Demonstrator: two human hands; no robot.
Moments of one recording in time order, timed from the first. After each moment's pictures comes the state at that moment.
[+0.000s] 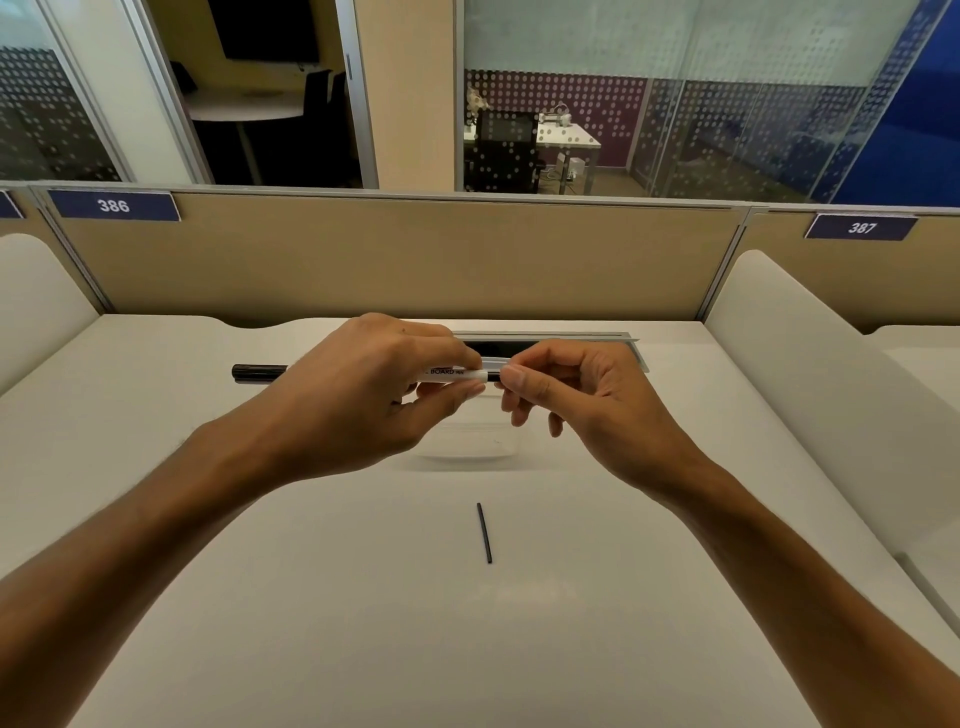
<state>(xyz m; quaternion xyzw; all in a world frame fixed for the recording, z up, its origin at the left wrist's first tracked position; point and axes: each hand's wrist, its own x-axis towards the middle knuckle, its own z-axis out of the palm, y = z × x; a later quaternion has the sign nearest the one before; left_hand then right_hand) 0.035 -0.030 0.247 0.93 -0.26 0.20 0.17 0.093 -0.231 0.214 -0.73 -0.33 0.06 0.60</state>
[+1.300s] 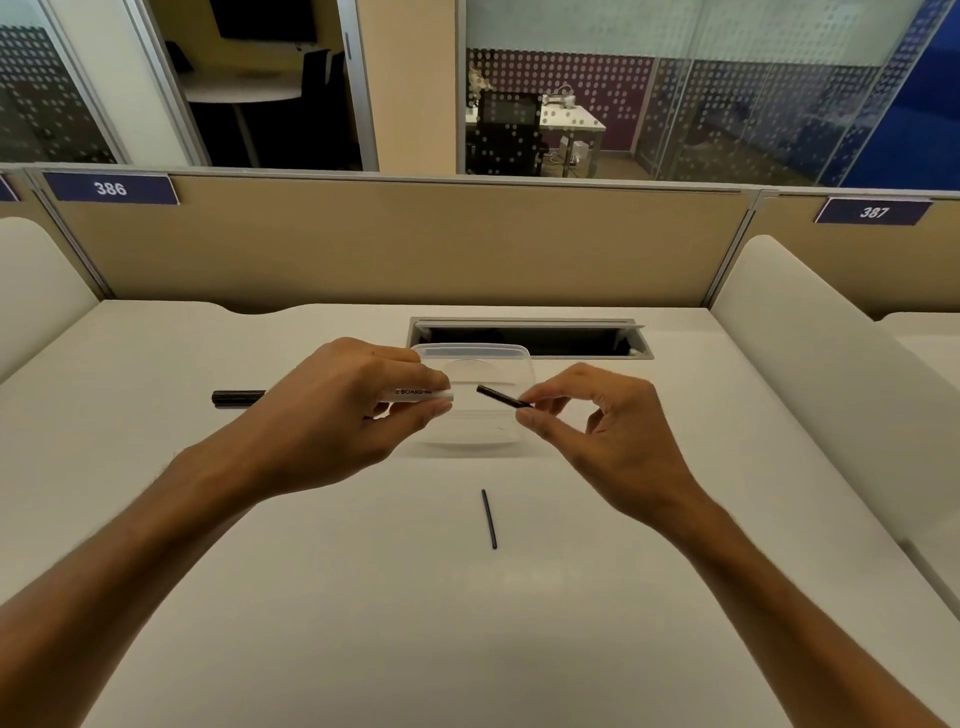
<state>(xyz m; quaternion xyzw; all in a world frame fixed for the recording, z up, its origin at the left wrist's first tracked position) 0.029 -0.008 0.217 0.94 -0.23 0.17 0.21 0.098 -0.244 0.162 -0.84 -0.30 -0.10 0.45</state>
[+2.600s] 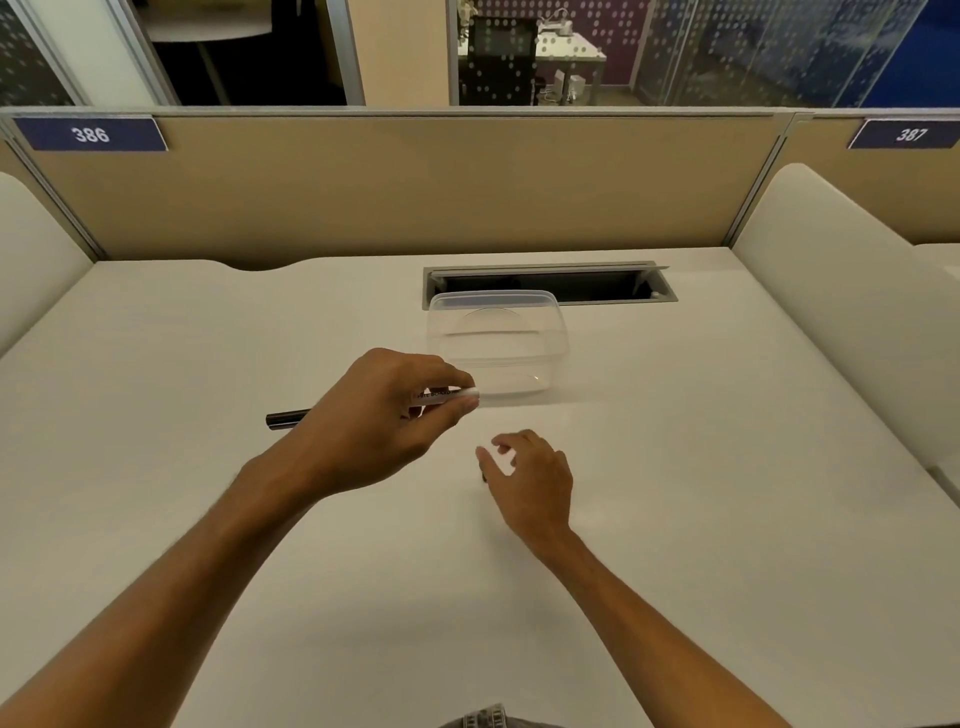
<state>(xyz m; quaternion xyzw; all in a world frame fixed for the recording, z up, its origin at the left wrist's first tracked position) 0.016 0.017 0.161 0.94 -0.17 0.10 0.29 0.071 -0.139 -0.021 -0.93 -0.08 -0.11 0.35</state>
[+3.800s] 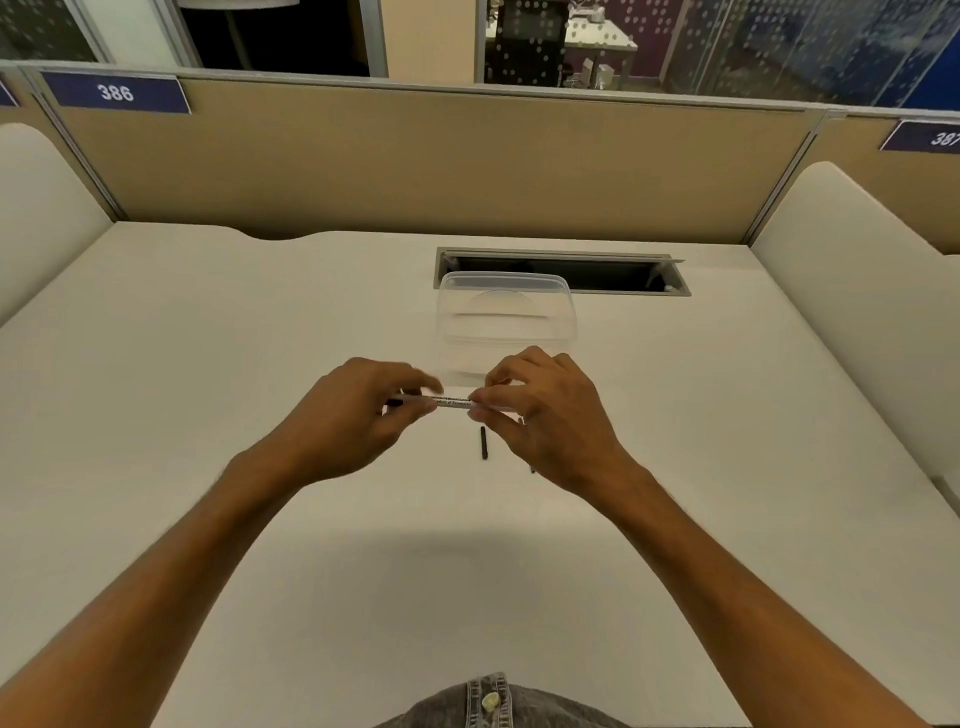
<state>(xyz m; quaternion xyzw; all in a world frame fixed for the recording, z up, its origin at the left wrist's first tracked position) 0.005 0.039 0.116 0.95 -0.08 0.06 0.28 0.072 -0.167 0.091 -0.86 -0.43 -0.19 0.20</state>
